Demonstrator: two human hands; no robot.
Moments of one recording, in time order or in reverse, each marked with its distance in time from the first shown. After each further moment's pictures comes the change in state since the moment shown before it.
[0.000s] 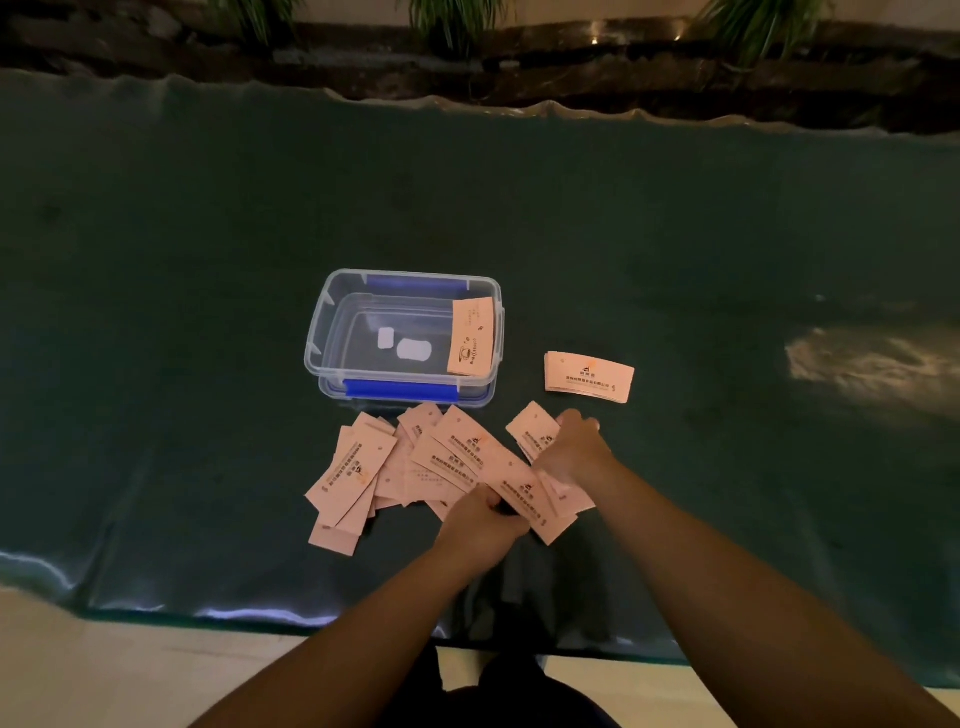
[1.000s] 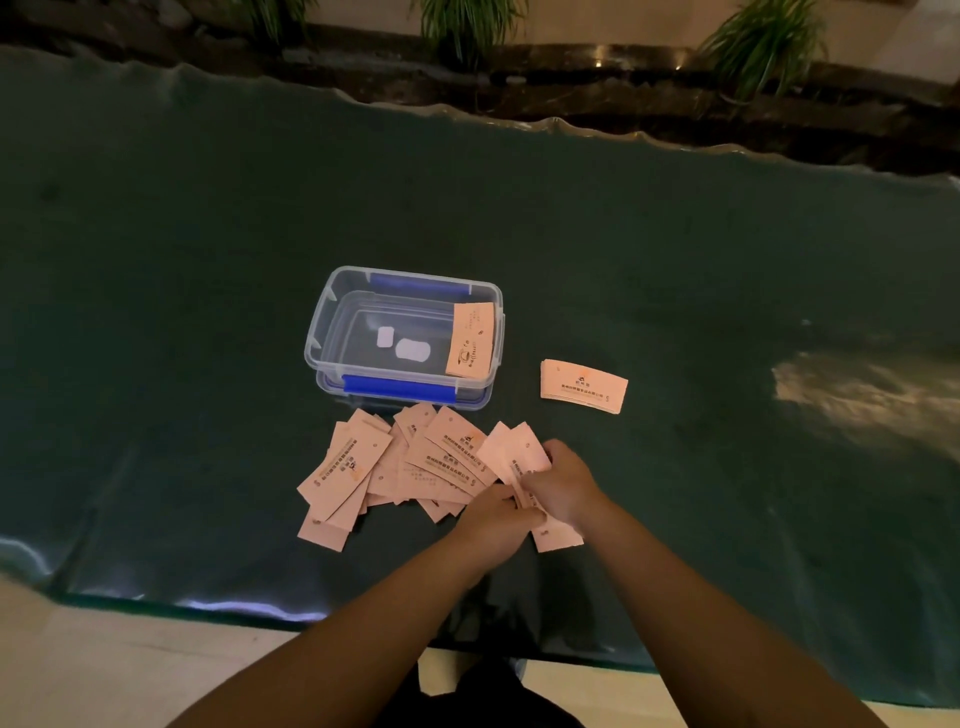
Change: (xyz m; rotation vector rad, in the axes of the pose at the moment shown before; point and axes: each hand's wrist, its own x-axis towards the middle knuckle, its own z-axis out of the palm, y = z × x) left_hand -0.009 0.034 0.015 -0.099 -0.064 -0.095; right_hand -0.015 0.023 0.026 0.240 -0.009 -0.136
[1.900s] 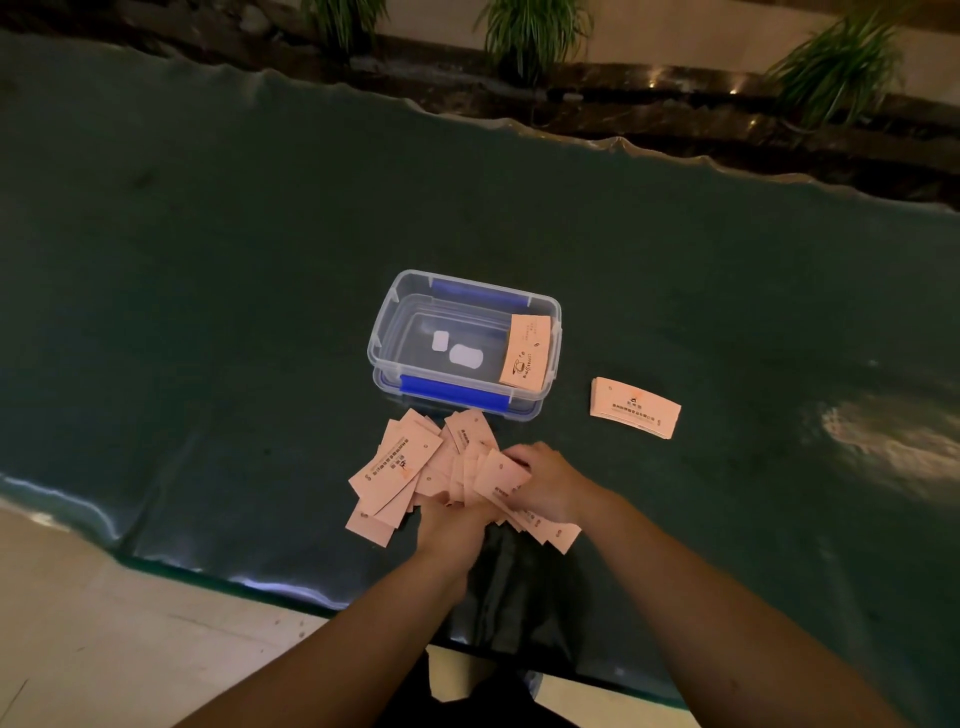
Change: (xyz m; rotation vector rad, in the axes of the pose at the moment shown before) left_hand -0.016 -0.048 -0.065 -0.731 0.341 -0.216; right_hand -0.002 -0.064 0.030 -0.380 -0.305 -0.285
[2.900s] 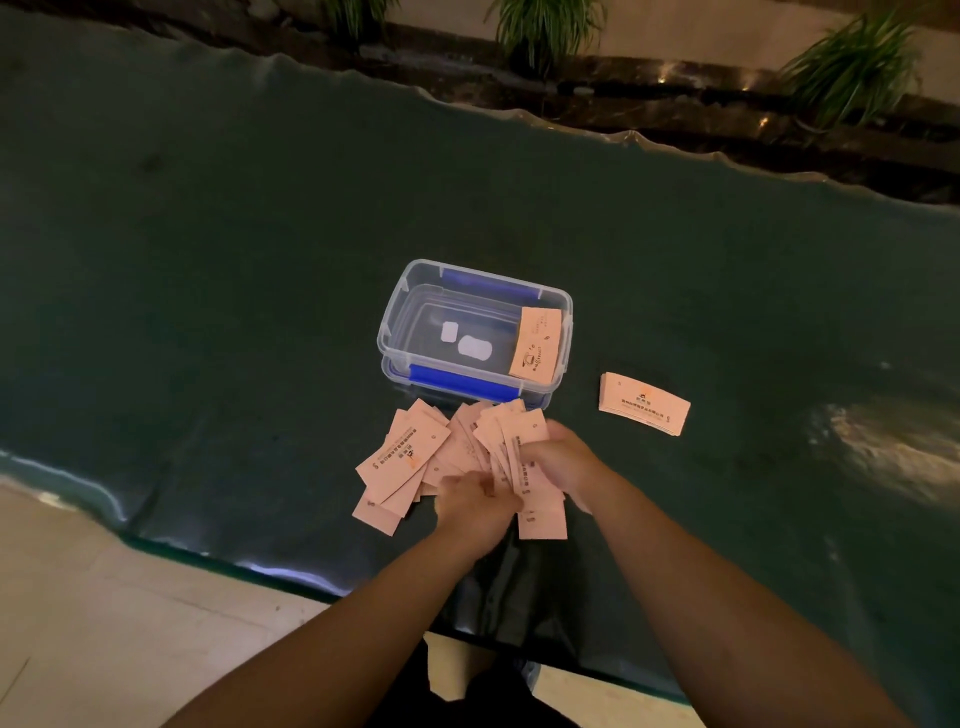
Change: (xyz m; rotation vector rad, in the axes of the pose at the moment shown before) left_hand -0.002 0.012 0.010 0.636 -0.010 0.237; right_hand 0.008 -0.005 -0.006 0.485 0.121 0.172
